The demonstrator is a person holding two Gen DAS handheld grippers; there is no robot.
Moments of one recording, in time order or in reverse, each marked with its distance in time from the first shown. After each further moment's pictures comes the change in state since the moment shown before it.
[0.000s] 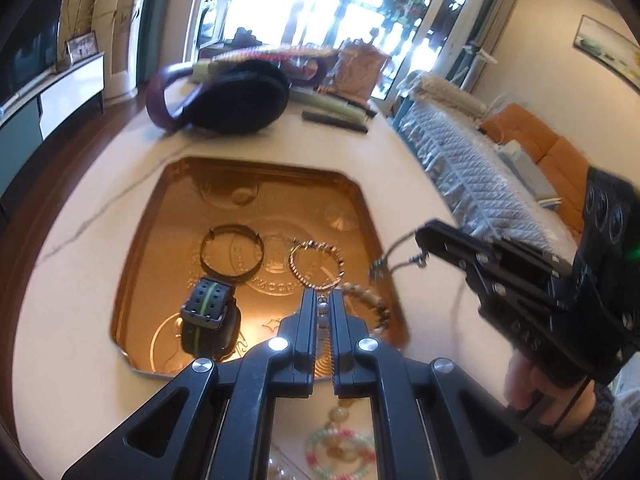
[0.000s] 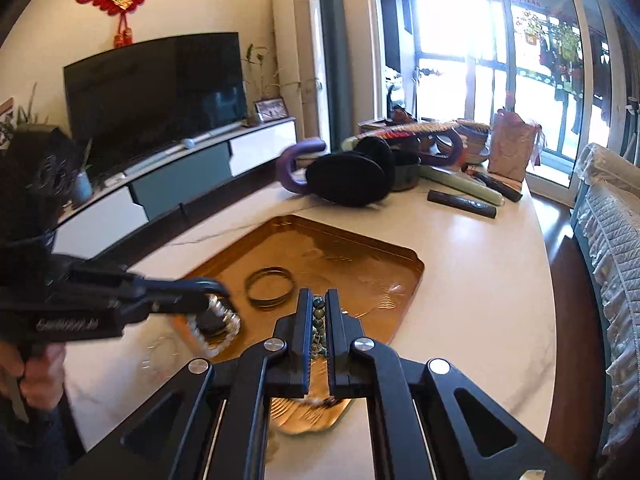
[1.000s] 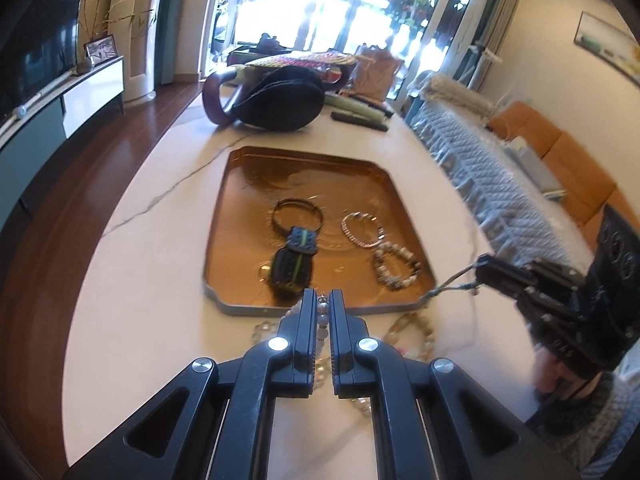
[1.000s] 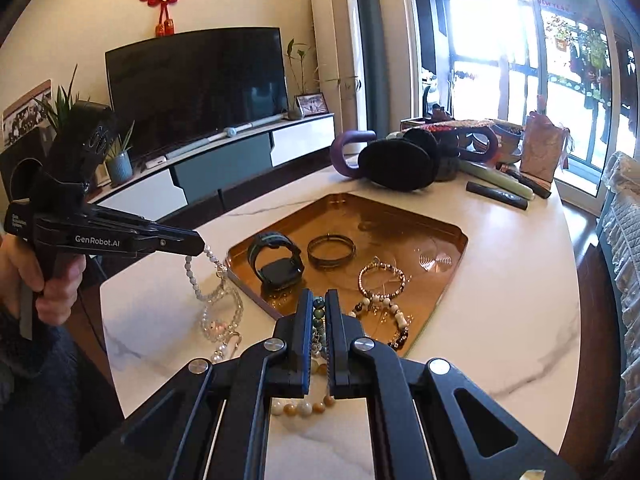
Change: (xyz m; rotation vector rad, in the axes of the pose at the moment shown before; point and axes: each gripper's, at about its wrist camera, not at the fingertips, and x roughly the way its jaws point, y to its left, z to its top) left arm -0.081 0.040 -0.038 0.009 -0.030 0.022; right arm -0.053 0.041 -0.039 -0.077 -0.023 0.136
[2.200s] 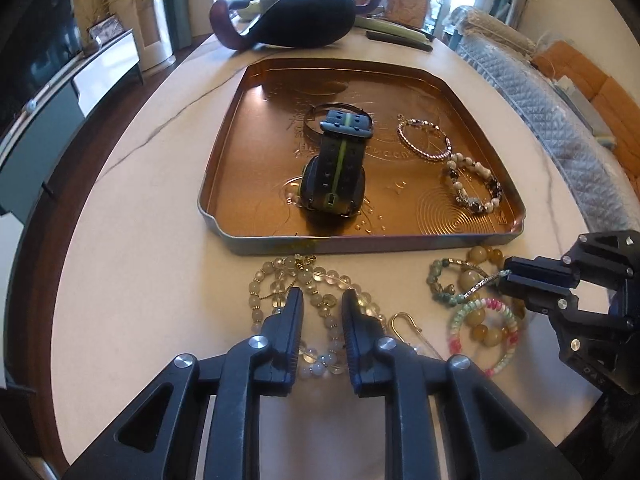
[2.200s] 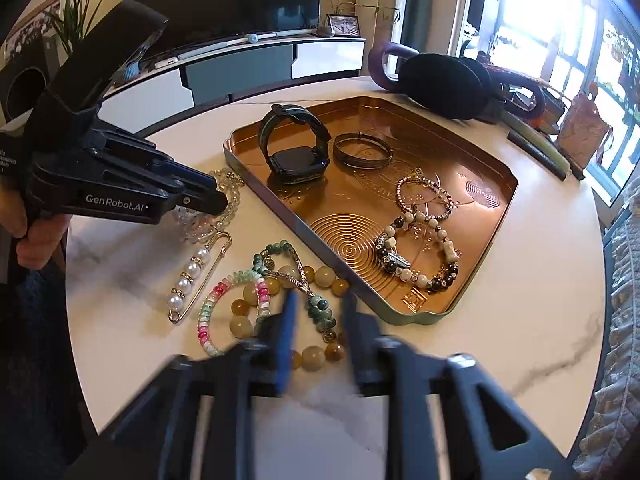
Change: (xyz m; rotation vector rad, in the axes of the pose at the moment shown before) left arm 0.078 0.007 -0.038 0.069 0.209 0.212; right arm 0.065 0.025 -0.041 -0.179 0.325 0.004
